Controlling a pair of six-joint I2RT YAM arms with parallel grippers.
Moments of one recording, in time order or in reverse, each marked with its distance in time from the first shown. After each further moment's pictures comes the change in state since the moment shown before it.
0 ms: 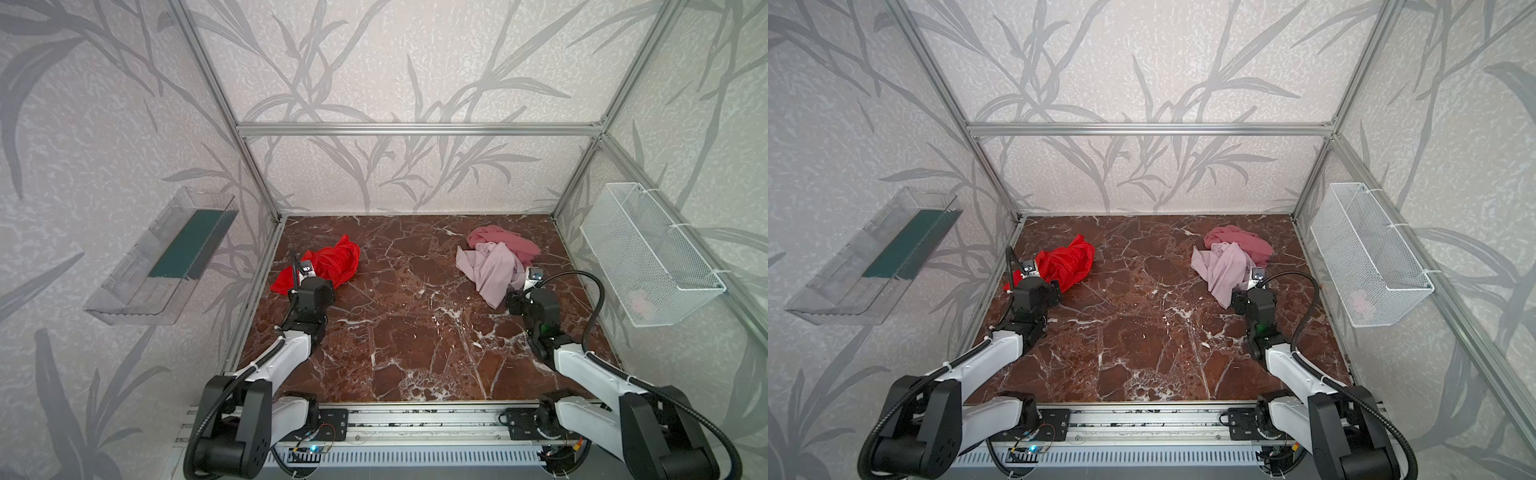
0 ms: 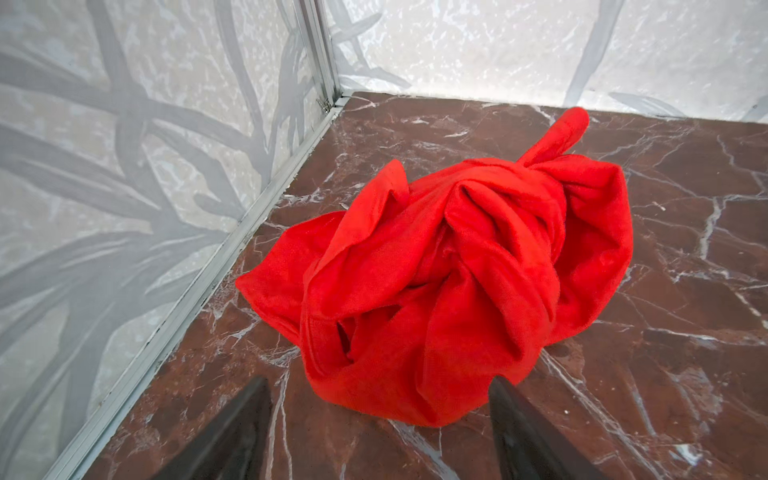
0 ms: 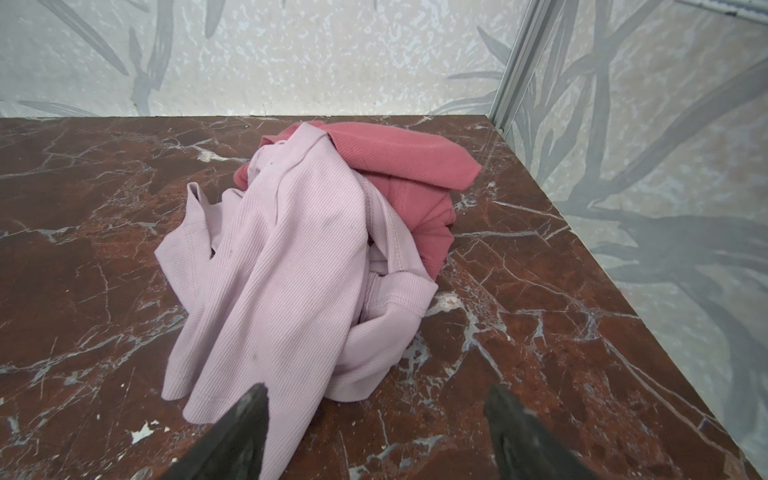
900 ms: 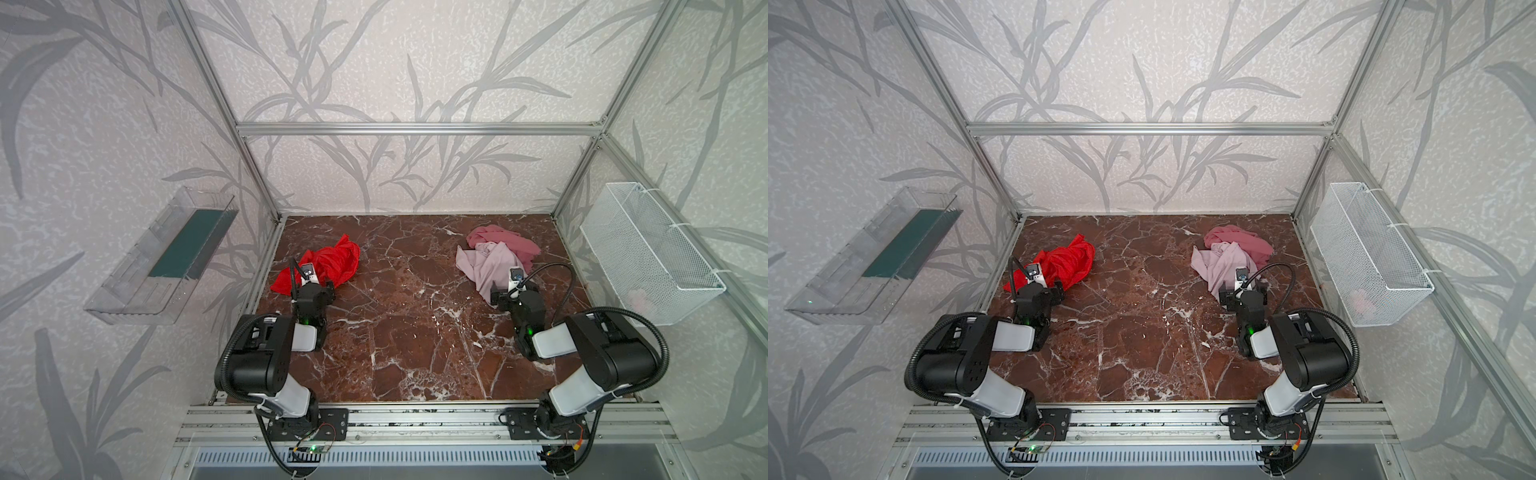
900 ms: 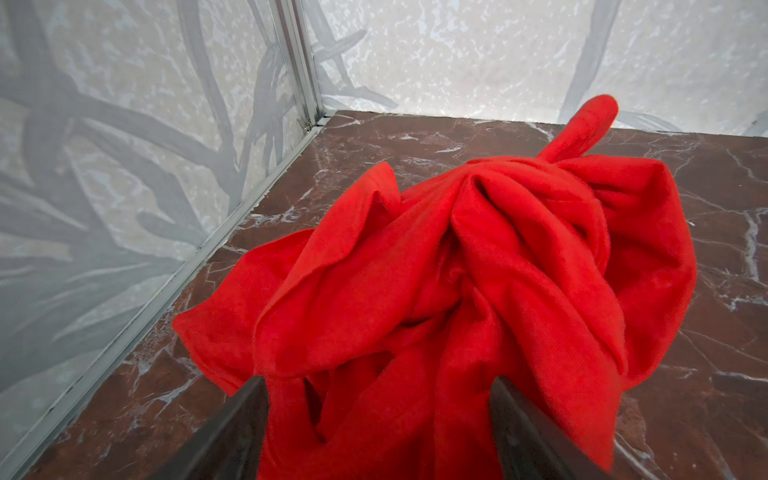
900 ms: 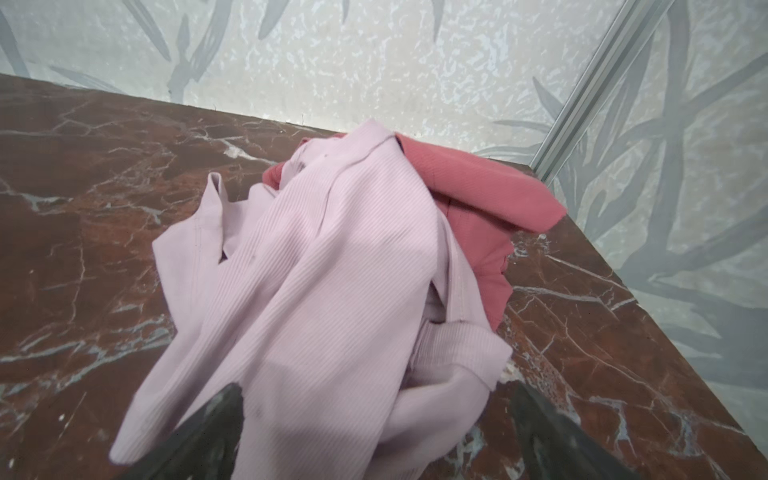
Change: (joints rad) left arm 0.084 0.367 -0.078 0.588 0.114 0.070; right arm 0.006 0.495 -0.019 0.645 -0.056 -0.166
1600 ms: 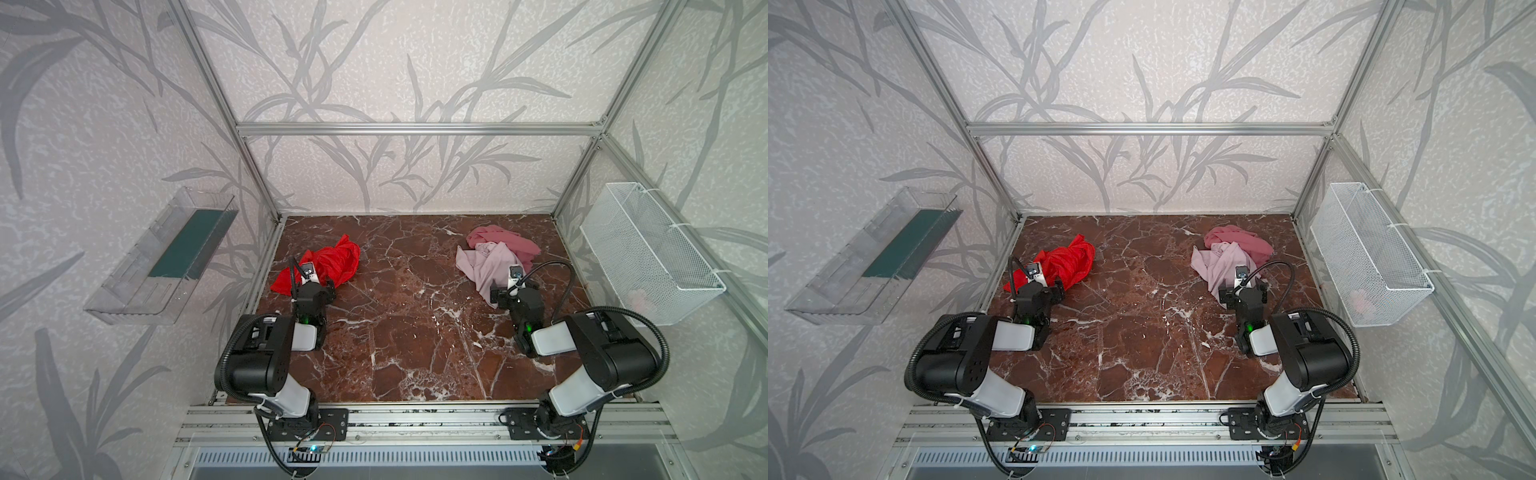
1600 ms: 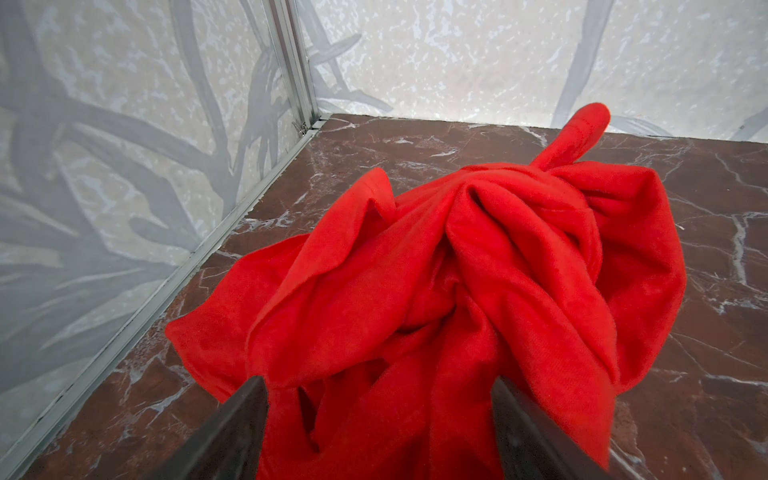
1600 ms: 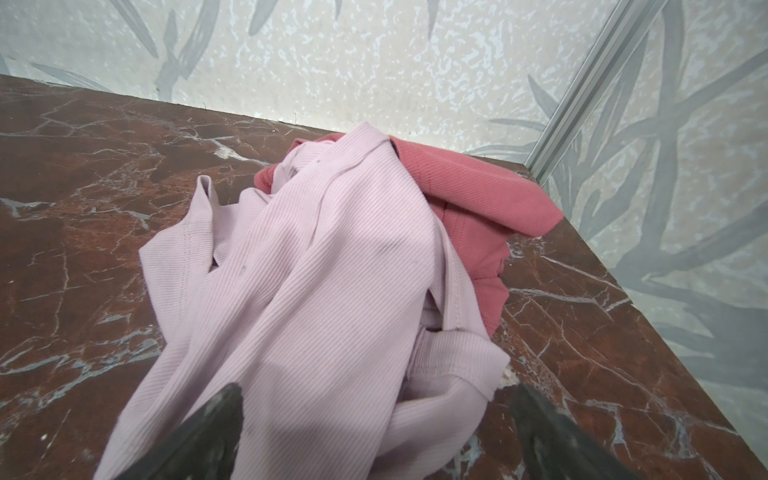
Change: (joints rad) left arm 0.001 0.000 0.006 -0.001 0.011 0.000; right arm 0.012 0.000 0.021 -0.045 0.018 -0.004
